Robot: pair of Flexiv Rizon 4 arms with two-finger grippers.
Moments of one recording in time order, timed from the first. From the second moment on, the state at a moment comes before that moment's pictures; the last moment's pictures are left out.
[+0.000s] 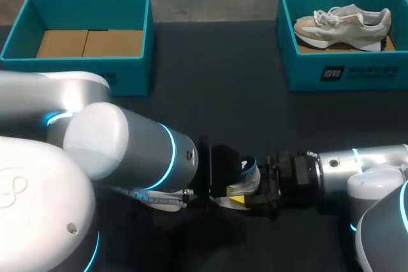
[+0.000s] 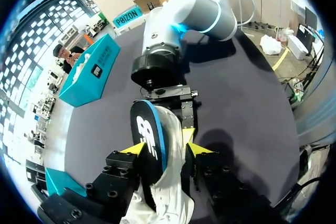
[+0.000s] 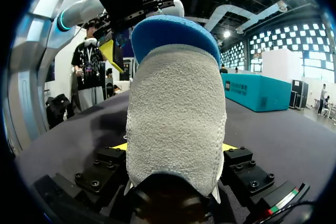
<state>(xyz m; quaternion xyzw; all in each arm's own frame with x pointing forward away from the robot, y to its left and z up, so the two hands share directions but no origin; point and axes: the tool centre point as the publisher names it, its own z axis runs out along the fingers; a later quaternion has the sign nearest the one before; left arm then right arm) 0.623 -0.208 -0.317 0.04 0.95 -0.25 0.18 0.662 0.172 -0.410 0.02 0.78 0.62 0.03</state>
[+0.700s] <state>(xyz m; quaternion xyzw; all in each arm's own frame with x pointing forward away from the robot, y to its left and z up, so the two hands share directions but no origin) 0.641 -0.224 -0.338 0.00 0.94 -0.27 0.22 0.662 0.172 -0.411 0.02 0.78 0.62 0.03</state>
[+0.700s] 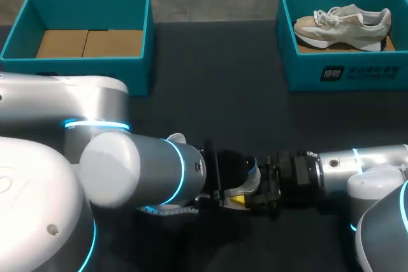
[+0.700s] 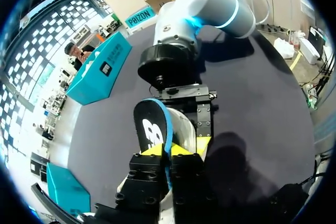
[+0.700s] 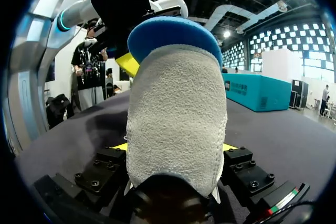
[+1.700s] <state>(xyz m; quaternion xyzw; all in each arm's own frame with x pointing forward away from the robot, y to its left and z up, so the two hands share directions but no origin) 0.642 -0.236 -0.310 0.01 0.92 -0.32 0.23 0.662 0.172 -0.410 0.02 0.78 0.62 0.03</state>
